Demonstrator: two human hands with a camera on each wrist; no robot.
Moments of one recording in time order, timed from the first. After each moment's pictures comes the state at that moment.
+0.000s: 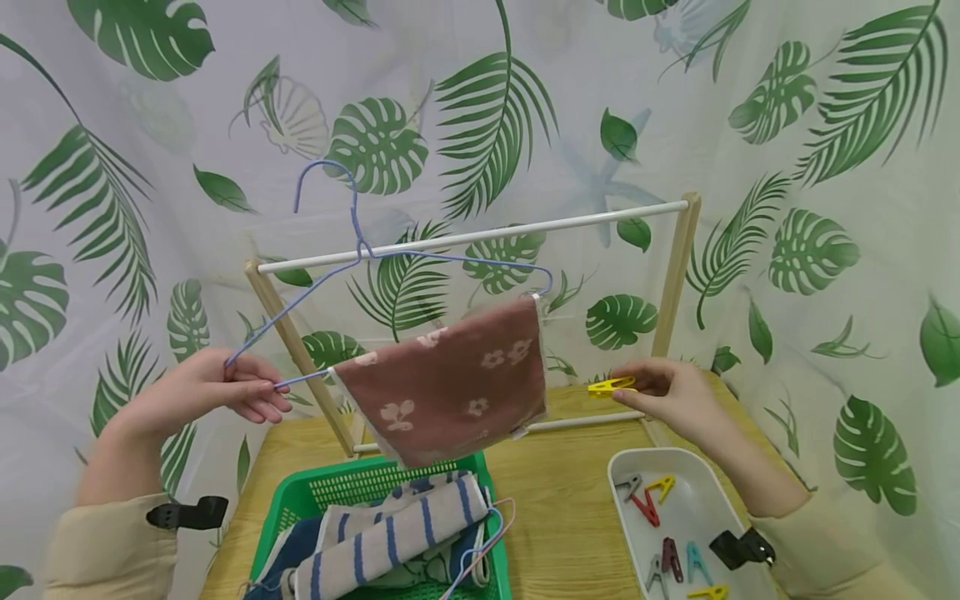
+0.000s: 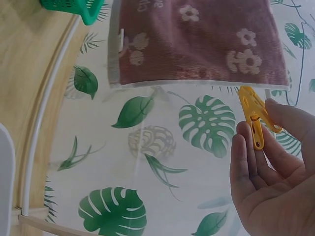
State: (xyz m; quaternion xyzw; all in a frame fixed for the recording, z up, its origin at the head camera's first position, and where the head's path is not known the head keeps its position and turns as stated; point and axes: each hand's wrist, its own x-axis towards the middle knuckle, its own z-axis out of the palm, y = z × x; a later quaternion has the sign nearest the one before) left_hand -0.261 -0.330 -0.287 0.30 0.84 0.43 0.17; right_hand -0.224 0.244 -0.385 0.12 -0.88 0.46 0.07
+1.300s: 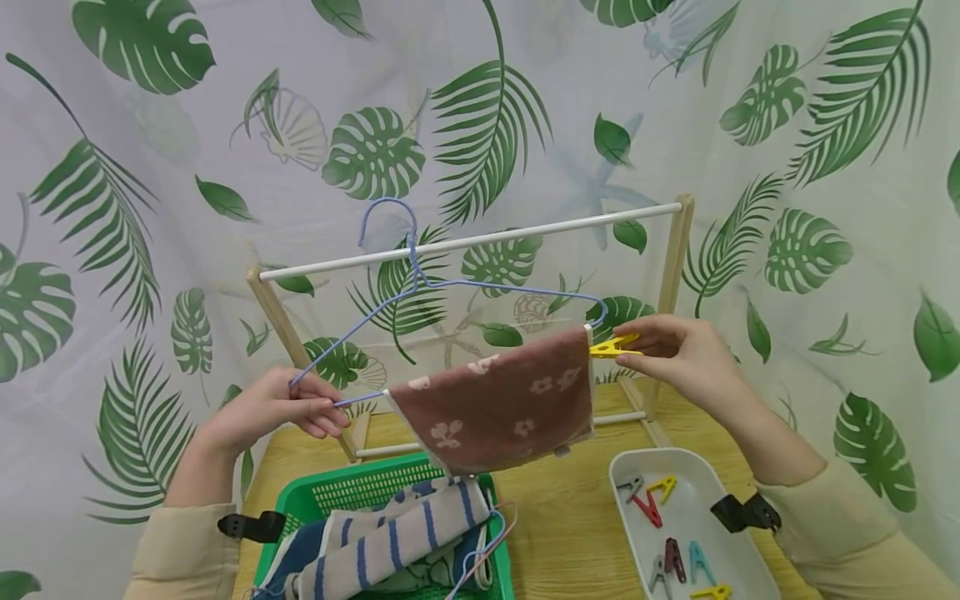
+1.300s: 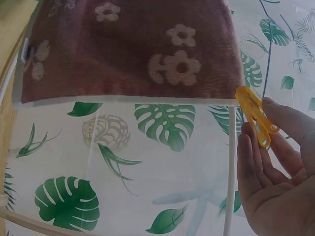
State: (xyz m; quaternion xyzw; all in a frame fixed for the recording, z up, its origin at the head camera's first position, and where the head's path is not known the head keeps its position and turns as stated) left_hand -0.275 -0.279 -0.332 0.30 0.80 0.48 0.20; right_hand -0.225 0.249 -0.338 0.13 -0.87 0.45 0.13
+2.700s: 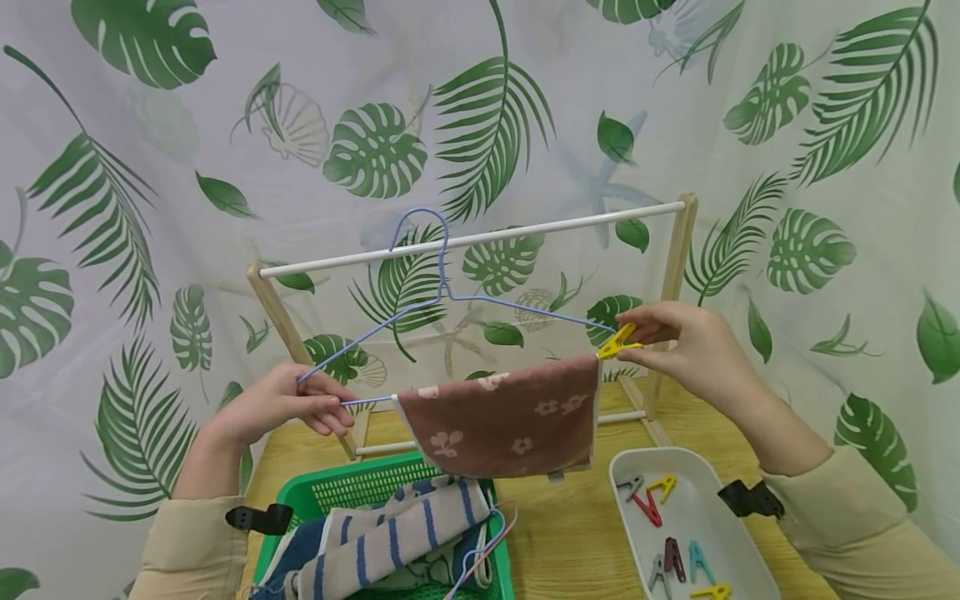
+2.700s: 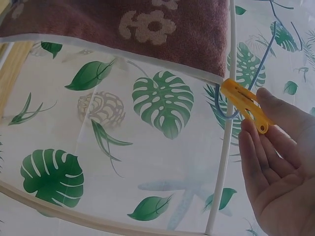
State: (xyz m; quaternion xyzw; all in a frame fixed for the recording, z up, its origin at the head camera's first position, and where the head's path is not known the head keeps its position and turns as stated) left_hand -0.280 -0.275 -0.334 0.31 0.80 0.47 0.20; right_hand -0.229 0.248 -0.326 0.19 -0.89 0.34 0.22
